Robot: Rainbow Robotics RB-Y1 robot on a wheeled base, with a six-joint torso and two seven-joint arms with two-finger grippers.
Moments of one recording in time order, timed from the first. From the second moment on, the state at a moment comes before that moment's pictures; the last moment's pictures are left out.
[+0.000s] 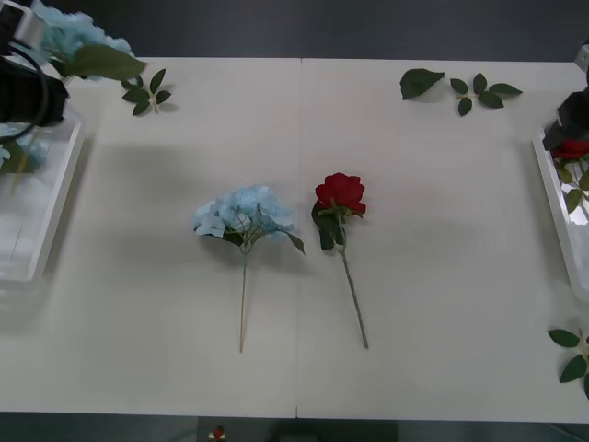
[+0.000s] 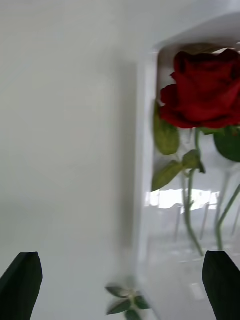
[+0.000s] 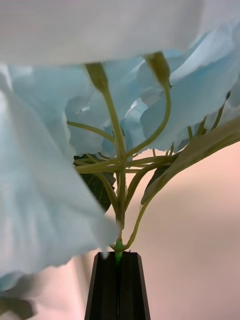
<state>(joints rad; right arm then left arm) -1.01 -1.06 0.59 -1.15 -1.06 1.51 1.33 -0.53 0.86 0.05 -1.57 0.87 1.12 -1.82</state>
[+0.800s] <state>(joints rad) -1.00 -0.79 1.01 -1.77 -0.81 1.48 0.68 -0.16 1.02 0.41 -1.34 0.85 0.86 -1.80</state>
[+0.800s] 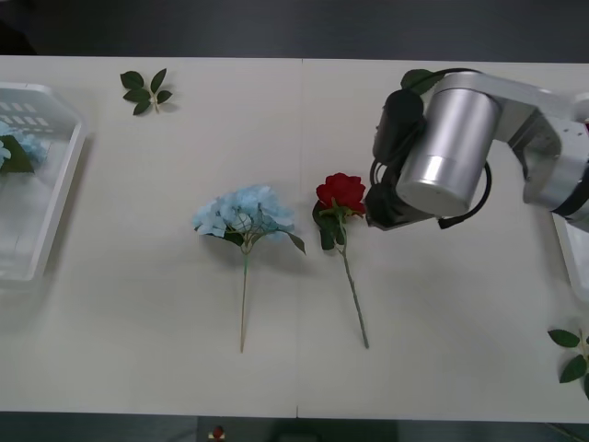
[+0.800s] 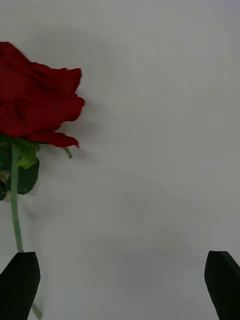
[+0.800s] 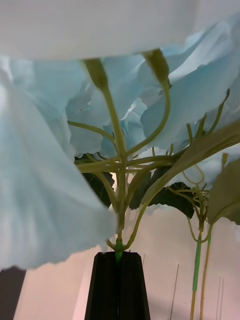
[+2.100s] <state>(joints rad) -0.91 -0.48 1.09 -1.41 -0.57 1.36 0.71 -0.30 0.98 0.28 -1.21 1.11 1.00 -1.80</state>
